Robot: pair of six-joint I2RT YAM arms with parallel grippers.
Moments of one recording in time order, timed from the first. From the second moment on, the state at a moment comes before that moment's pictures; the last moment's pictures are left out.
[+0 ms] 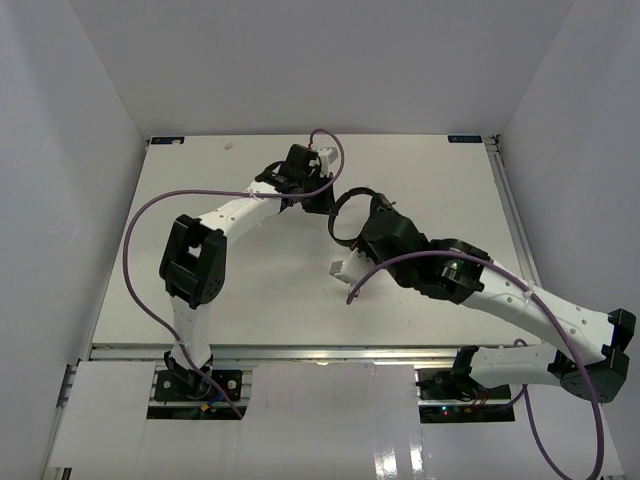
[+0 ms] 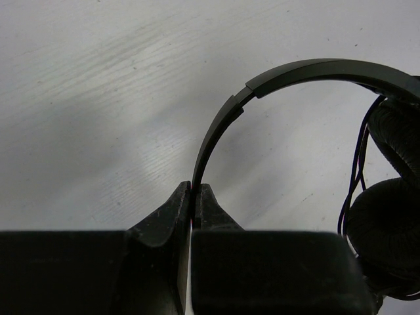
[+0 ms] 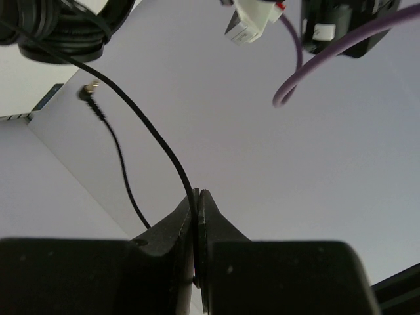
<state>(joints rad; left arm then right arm) -0.55 1.97 1.60 -0.39 0.30 -0.33 1.11 1.16 1.29 -0.74 0.65 -1.90</state>
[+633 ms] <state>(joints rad) -0.55 2.06 1.72 -0.39 0.49 -0.44 1.20 1.23 1.25 -0.73 0.54 -1.85</state>
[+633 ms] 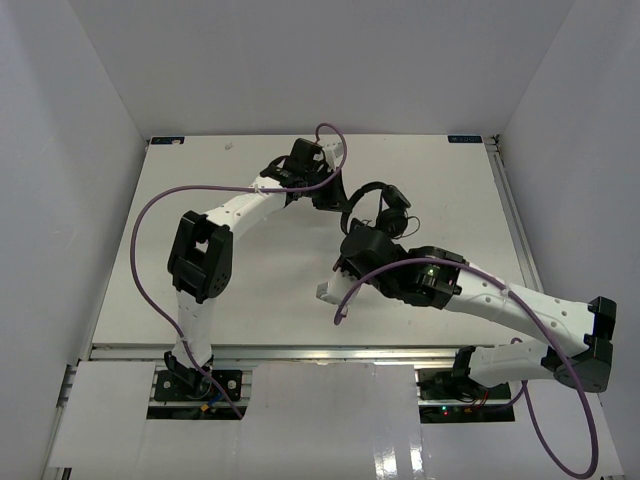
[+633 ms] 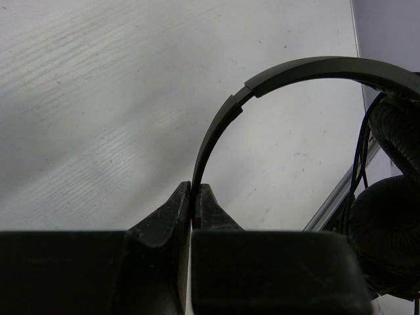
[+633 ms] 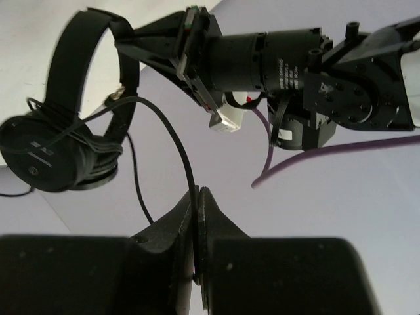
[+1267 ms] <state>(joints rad) -0.52 2.04 1.66 -0.32 0.66 -0.52 1.34 1.25 1.23 -0.82 0.49 -1.70</state>
